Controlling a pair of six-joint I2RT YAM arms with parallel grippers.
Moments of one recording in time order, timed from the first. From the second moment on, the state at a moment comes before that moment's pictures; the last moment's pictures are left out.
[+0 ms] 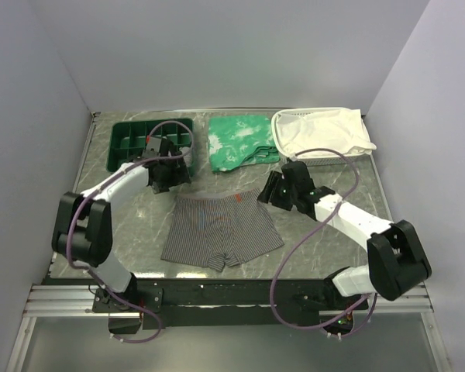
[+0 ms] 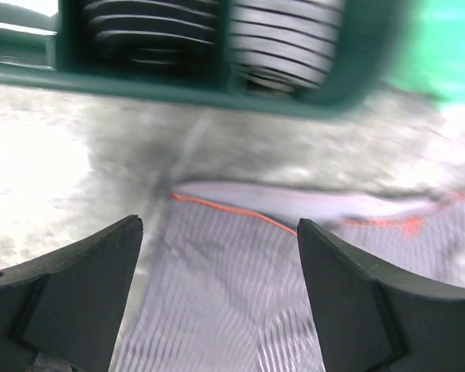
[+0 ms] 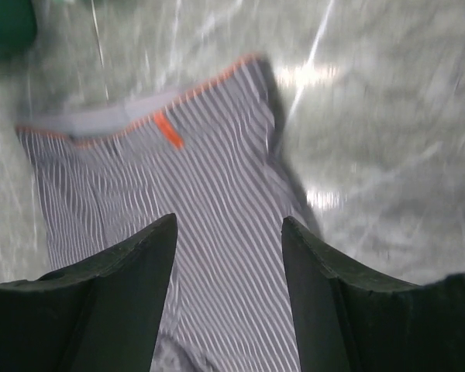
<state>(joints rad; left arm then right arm) -0.28 1.64 1.11 -0.46 0.00 -0.61 0.46 1.38 0.79 -0.21 -0.03 0.72</state>
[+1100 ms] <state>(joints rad) -0.37 1.42 0.75 -0.31 0.28 -0.68 0.59 1.70 0.96 -0.07 -0.39 0.77</state>
